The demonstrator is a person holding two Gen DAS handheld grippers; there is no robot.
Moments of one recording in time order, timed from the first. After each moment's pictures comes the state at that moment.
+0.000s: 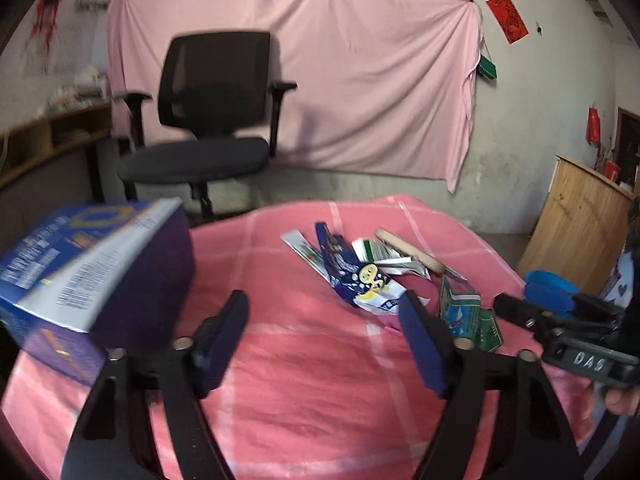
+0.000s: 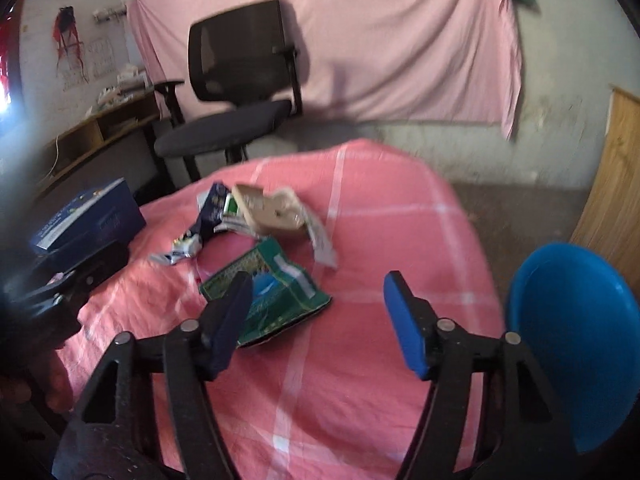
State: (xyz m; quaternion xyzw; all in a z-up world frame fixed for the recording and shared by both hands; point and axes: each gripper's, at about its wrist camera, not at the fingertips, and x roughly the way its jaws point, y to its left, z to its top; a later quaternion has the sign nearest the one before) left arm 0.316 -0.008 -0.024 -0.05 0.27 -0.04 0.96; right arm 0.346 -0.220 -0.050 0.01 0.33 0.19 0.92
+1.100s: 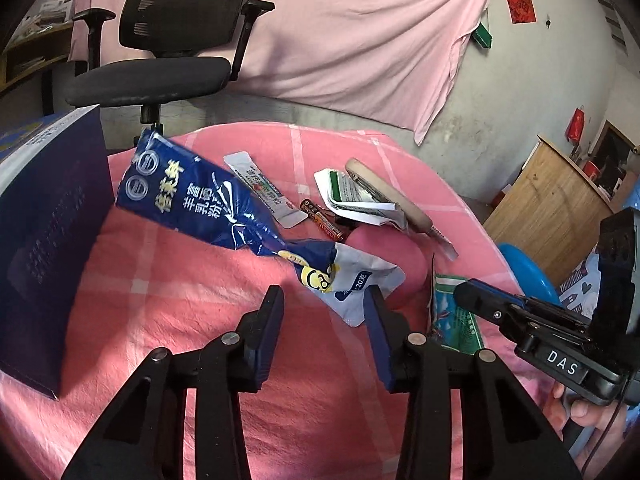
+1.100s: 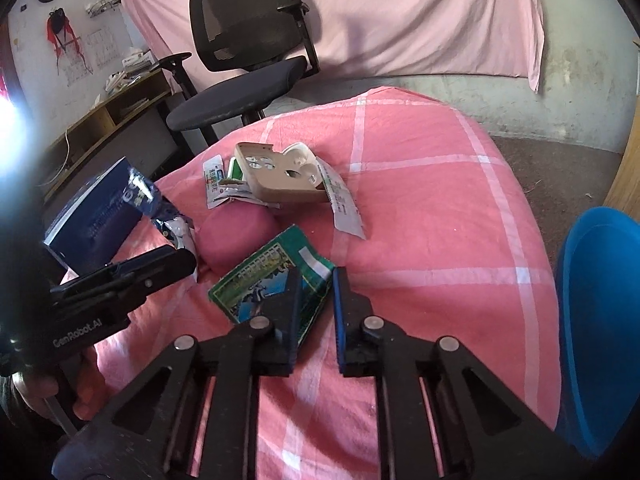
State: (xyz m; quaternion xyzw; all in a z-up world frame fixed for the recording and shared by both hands) left arm 0.350 -0.002 -0.047 -0.12 0.37 -0.12 0.91; right arm 0.363 -0.219 -0.066 0.04 0.40 0.23 0.89
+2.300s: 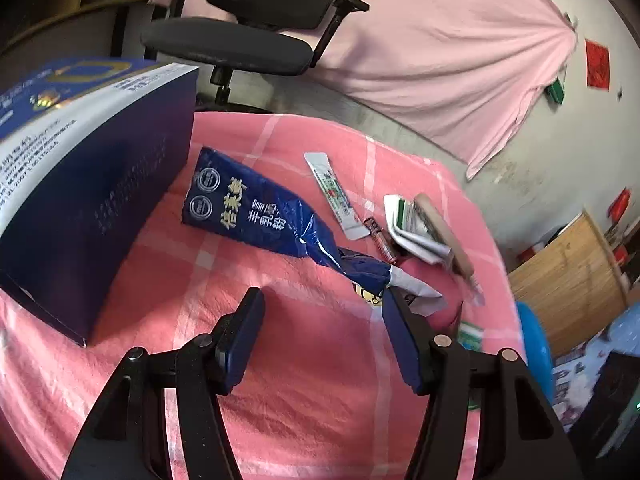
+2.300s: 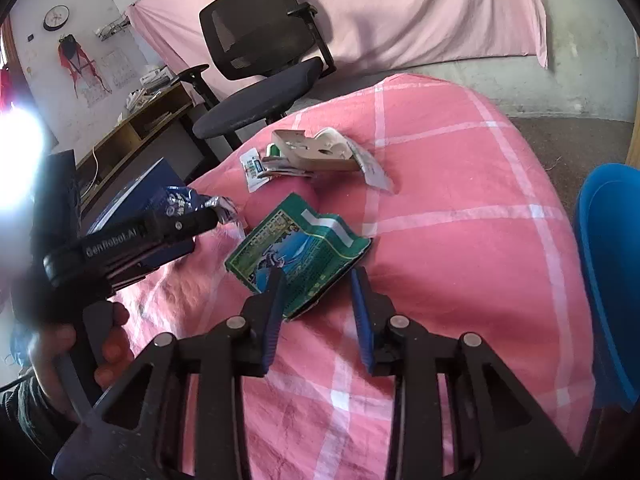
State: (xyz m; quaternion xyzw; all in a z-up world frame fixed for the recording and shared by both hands) left arm 0.348 0.036 -0.027 -0.24 0.39 -0.02 0.89; right arm 0.336 -0.222 -0.067 0.09 0.40 0.27 0.87
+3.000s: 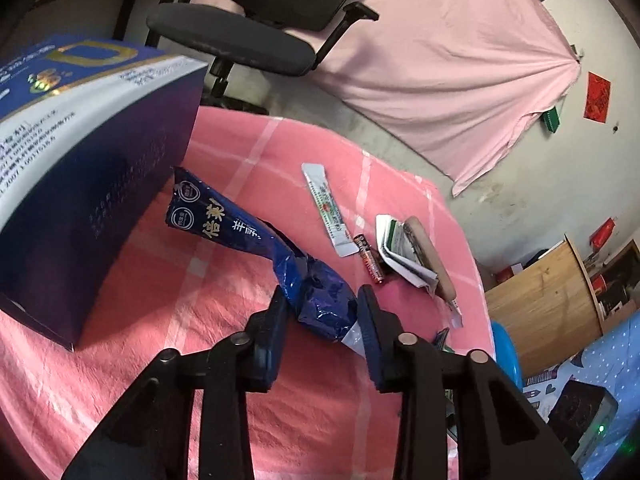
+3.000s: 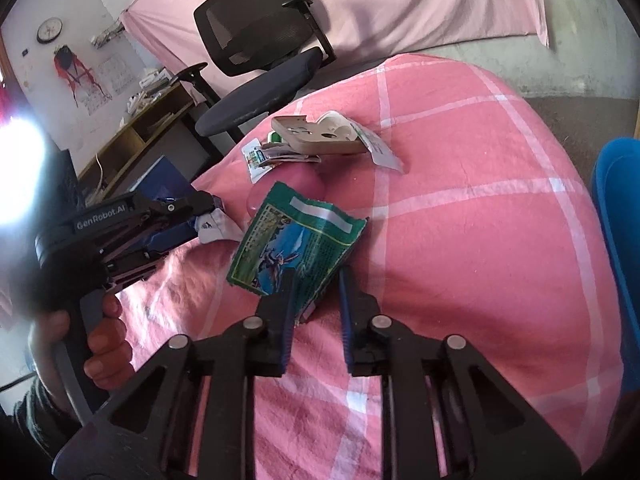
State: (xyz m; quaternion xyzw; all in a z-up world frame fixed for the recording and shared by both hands) left arm 0.347 0.046 -0.017 -0.28 0.38 -0.04 0.88; right arm 0.338 -0.220 -0.078 0.13 0.42 0.28 0.85
